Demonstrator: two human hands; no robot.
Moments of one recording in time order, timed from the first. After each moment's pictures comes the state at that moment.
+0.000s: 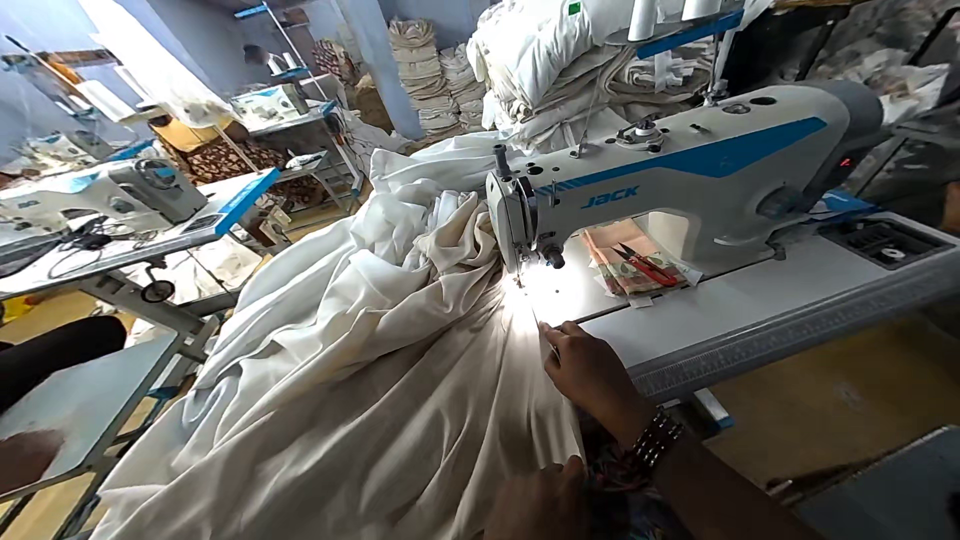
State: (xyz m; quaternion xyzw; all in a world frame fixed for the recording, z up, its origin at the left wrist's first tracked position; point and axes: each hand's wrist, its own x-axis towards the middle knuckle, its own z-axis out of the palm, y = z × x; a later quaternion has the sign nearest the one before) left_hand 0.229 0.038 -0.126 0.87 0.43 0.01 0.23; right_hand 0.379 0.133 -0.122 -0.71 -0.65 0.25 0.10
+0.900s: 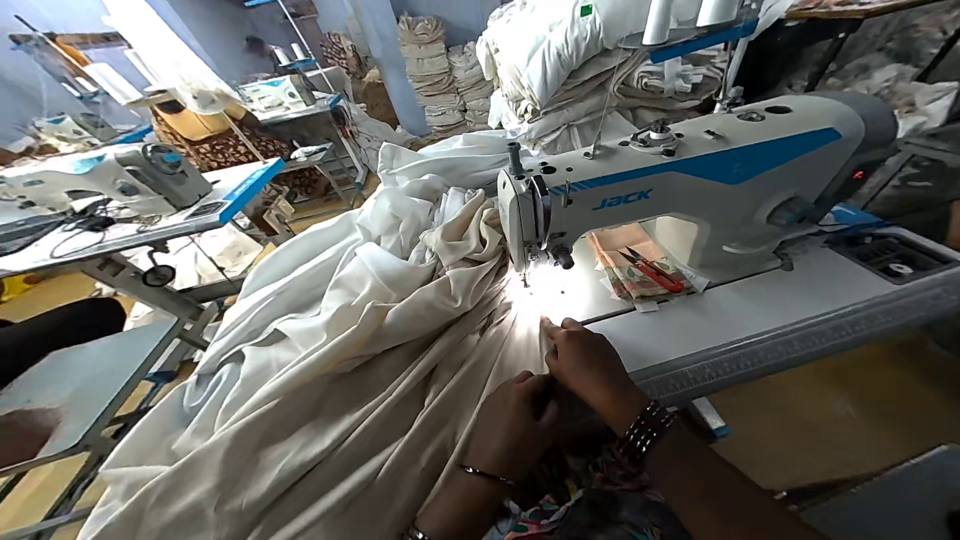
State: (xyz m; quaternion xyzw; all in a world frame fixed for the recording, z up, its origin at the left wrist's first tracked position) left_hand 0.229 0.116 -0.125 0.80 0.50 0.07 0.33; right_hand 0.373 0.147 -0.117 -0.72 -0.65 0.23 0.04
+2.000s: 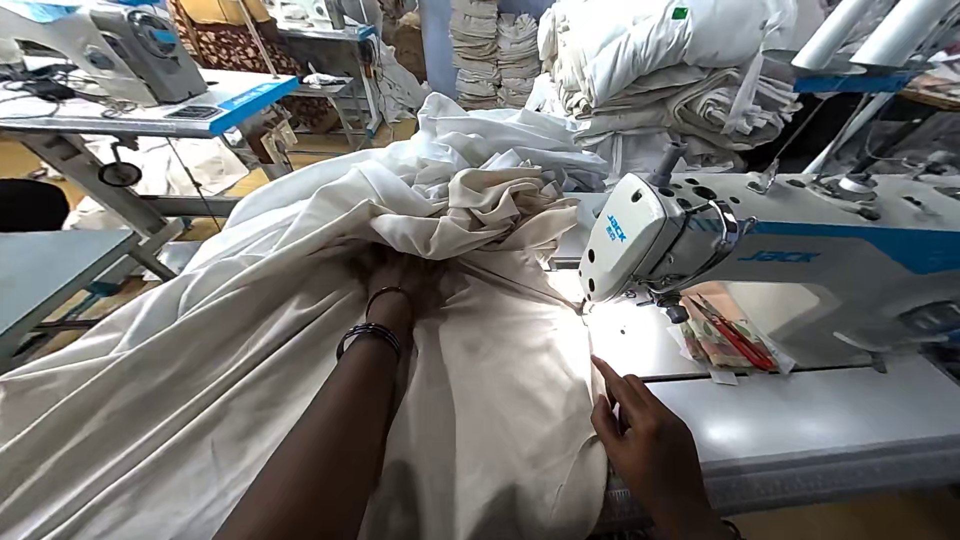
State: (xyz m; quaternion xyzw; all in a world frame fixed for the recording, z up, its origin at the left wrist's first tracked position) left_hand 0.090 0.338 -0.140 0.67 0.74 0.08 0.07; right_hand 0.374 0.141 -0.191 -0.63 -0.69 -0.10 0.34
